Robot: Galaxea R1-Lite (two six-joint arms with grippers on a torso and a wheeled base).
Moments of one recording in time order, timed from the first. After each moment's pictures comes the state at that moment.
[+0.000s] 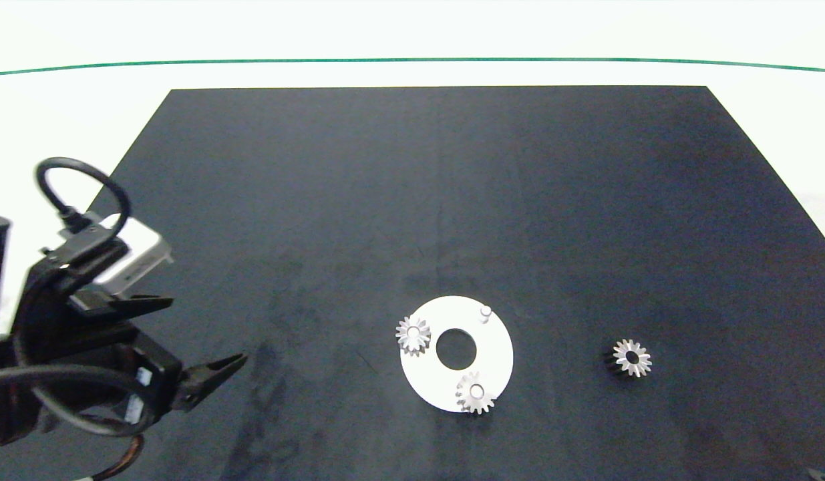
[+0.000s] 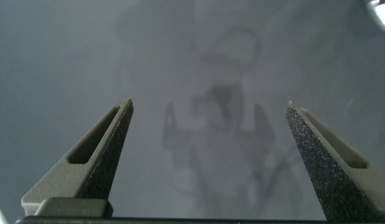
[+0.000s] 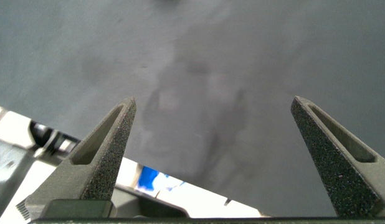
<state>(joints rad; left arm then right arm) -0.42 1.09 -0.73 0.14 0.17 0.23 0.20 0.85 -0.69 0.50 -0.01 -0.31</state>
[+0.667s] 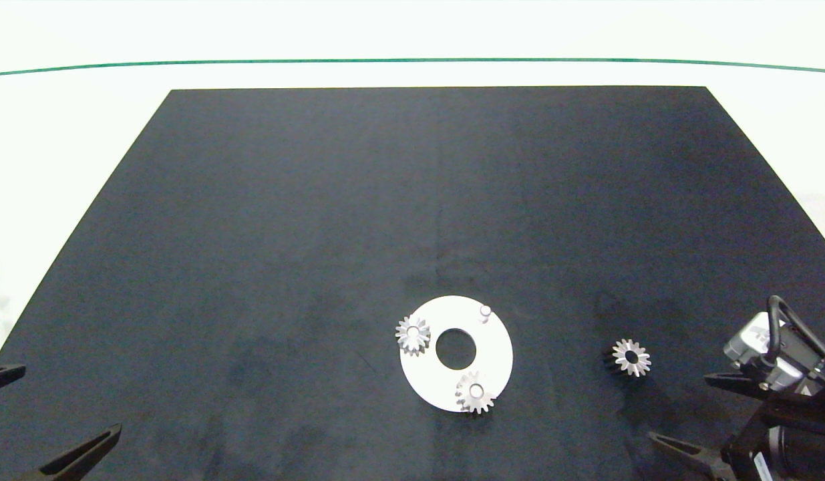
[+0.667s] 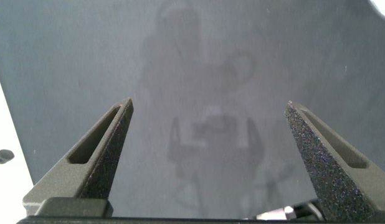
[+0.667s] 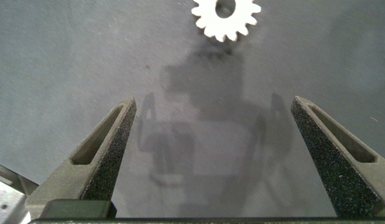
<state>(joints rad) -0.36 0.73 -0.61 0.28 0.17 0.18 0.33 1.19 -0.45 -0.06 0.02 -0.25</state>
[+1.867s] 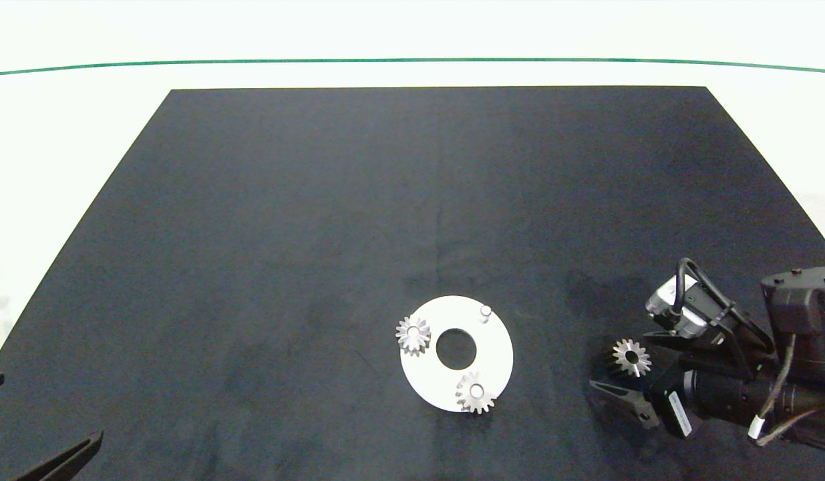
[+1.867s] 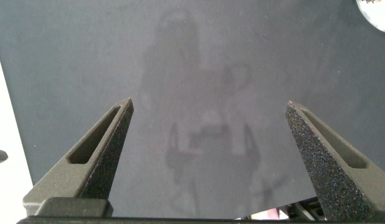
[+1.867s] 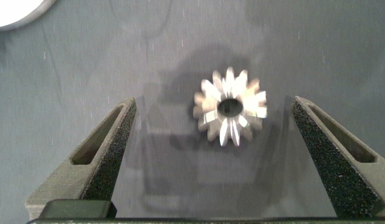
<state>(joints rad) -0.36 0.67 -0.60 0.29 0.17 0.16 0.37 1.43 -0.53 -0.27 0.00 -0.25</state>
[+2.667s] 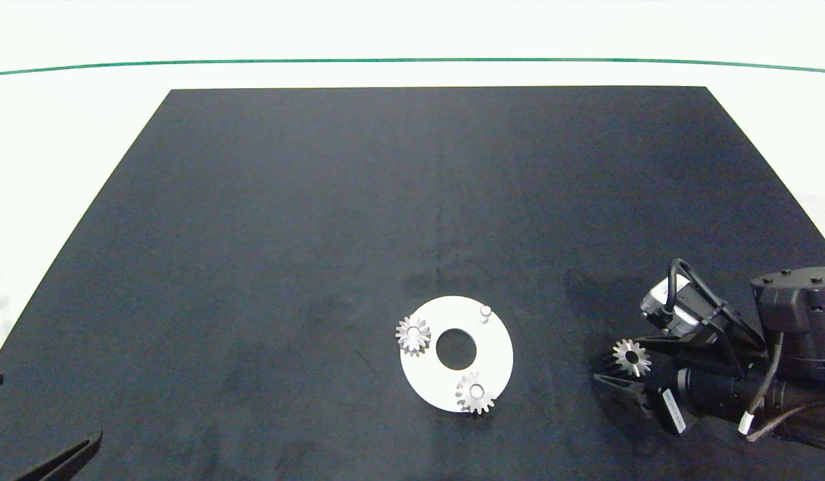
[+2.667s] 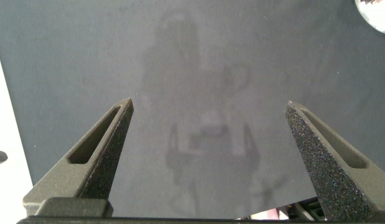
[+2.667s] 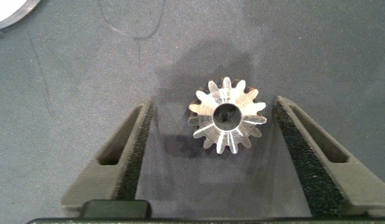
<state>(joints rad) -0.36 0.66 -0.60 0.29 0.17 0.16 0.36 1.46 -0.53 -0.29 0.00 -0.25</state>
